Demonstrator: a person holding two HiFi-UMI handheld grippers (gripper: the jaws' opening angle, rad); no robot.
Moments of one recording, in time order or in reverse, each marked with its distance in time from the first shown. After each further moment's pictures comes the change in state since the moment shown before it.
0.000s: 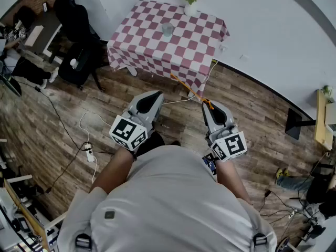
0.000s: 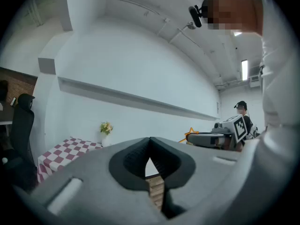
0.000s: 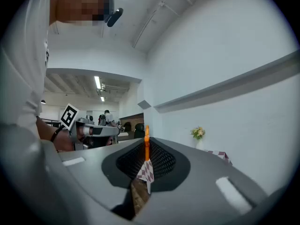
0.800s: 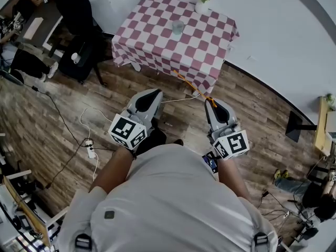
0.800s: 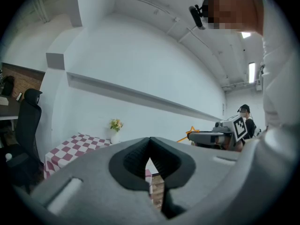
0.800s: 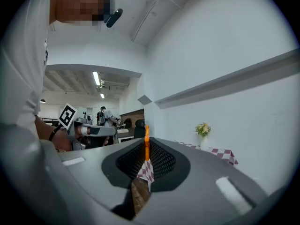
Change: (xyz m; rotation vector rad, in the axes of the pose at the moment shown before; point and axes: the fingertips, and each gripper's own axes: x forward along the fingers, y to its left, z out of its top) left arm -0.006 0.085 -0.009 -0.049 0.018 0.046; right arm 0.080 0.000 -0.012 0.002 0.047 0.010
